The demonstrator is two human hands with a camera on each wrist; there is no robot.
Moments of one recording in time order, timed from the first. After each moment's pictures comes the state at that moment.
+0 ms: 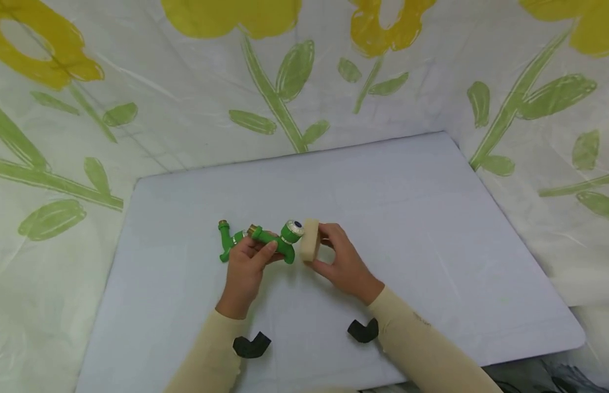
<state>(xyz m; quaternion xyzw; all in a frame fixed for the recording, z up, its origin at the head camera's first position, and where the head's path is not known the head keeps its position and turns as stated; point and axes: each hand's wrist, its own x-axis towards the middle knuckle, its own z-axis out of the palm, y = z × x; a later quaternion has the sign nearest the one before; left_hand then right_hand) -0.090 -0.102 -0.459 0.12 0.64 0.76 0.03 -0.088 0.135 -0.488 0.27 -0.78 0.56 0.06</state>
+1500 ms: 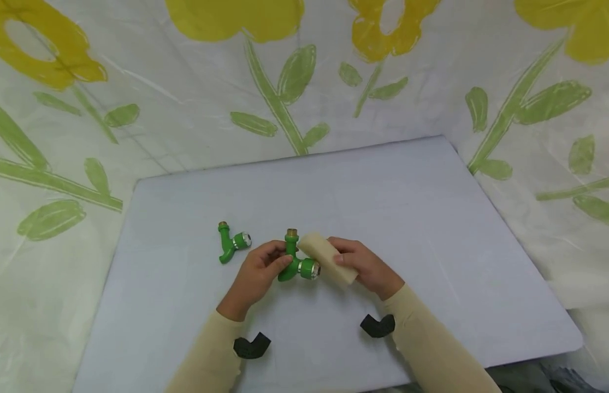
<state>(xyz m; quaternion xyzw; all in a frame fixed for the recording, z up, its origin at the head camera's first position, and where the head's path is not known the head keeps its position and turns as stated) -0.079 -0.094 -0.430 0.23 0.75 0.61 0.09 -0.085 0.172 -0.476 0.25 -0.59 0.74 -0.20</state>
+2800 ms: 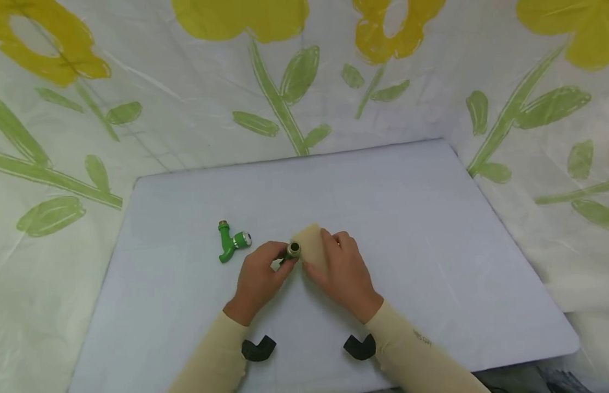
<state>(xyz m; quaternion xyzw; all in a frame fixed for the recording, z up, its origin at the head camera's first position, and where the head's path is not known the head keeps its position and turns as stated) -0.086 -0.090 -0.476 0.28 0.87 0.36 -0.20 -0.064 0.117 -0.464 0.15 -0.93 0.27 0.18</state>
